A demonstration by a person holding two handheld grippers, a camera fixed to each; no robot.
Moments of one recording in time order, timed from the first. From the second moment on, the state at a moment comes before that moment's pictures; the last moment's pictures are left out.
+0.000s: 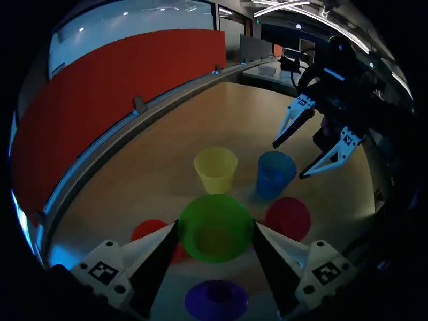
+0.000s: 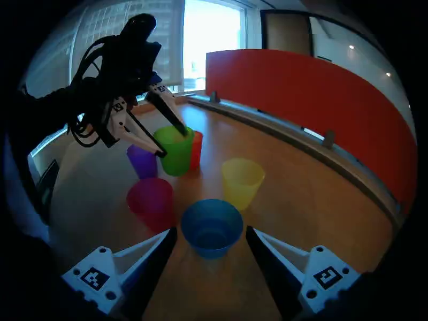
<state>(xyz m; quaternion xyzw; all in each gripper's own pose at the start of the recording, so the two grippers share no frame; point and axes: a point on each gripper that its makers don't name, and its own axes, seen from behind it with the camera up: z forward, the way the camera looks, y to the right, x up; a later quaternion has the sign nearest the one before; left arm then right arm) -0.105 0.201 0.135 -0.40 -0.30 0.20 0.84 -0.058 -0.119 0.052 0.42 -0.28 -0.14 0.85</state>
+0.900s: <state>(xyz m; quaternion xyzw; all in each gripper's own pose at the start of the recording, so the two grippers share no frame) -0.067 0.189 0.125 -0.38 -0.24 0.14 0.88 -0.092 -0.133 0.071 0.42 -0.28 -0.16 0.85</state>
